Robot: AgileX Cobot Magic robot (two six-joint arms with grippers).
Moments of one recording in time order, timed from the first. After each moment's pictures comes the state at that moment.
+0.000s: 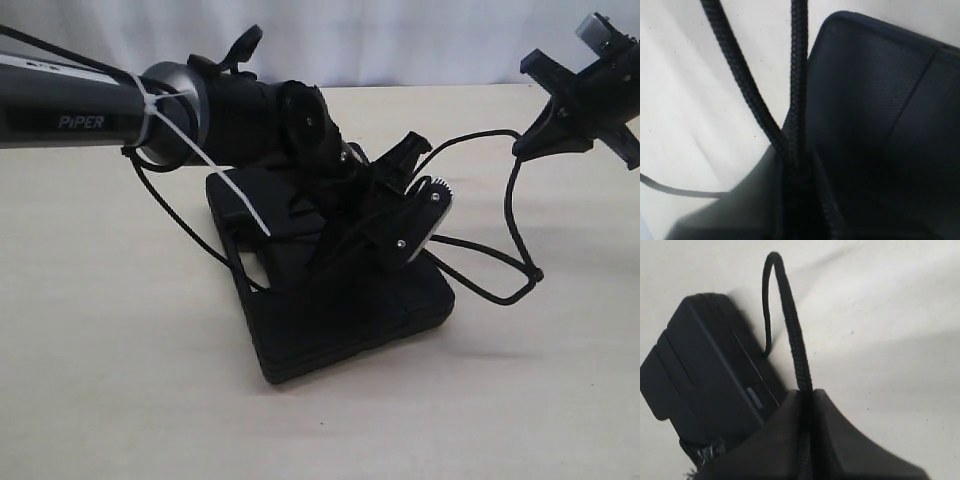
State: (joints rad) left arm -0.63 2.09 -1.46 -0.55 0.47 2.11; right arm -0.19 1.95 -1.50 0.61 1.09 -0.06
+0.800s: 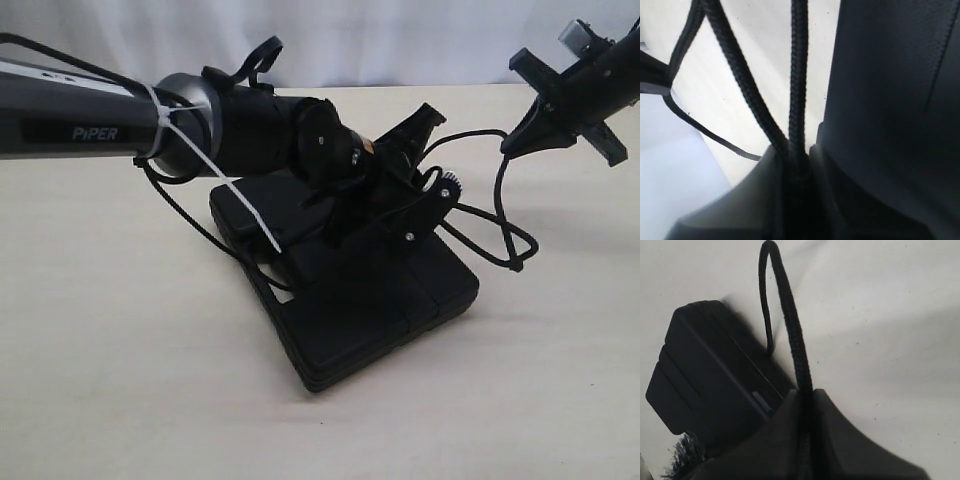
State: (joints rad) left arm -0.65 2.11 -1.45 -0.42 0.21 2.11; right arm -0.20 2.11 -1.69 0.62 1.21 0.00
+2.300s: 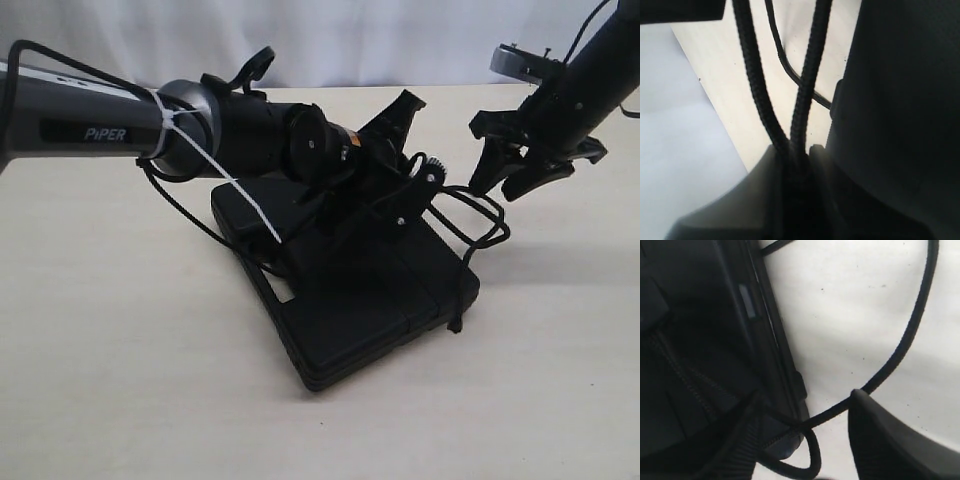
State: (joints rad) left arm -0.61 2.14 -1.45 -0.42 0.10 2.09; right arm -0.03 1.99 -1.55 0.40 1.22 -0.31
